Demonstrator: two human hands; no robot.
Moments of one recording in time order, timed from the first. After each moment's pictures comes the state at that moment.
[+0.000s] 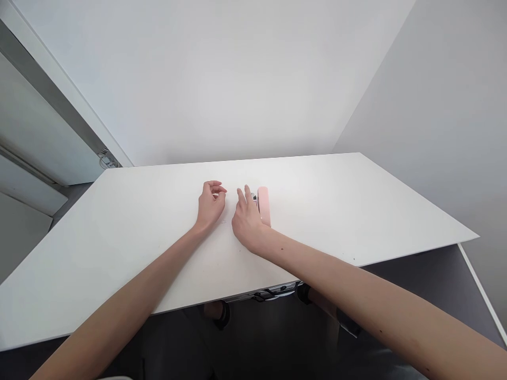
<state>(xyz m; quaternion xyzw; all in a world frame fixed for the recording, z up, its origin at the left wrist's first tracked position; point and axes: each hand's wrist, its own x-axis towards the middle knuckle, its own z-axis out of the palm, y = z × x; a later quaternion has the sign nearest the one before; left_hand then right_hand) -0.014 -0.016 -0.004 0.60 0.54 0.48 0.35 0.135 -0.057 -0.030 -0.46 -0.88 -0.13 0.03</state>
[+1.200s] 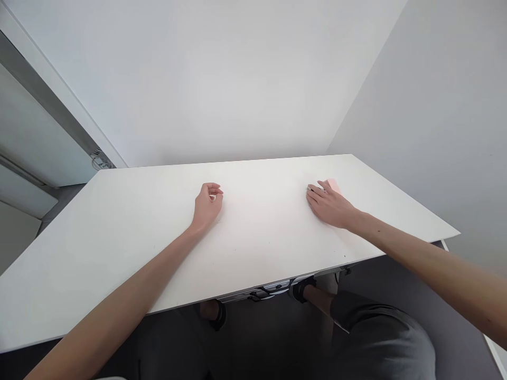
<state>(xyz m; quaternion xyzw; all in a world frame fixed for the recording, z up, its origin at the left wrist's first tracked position) -0.016 -0.016 -0.006 0.62 0.53 0.46 0.33 0.383 -0.085 -0.003 -0.48 -0.87 -0.11 0.05</state>
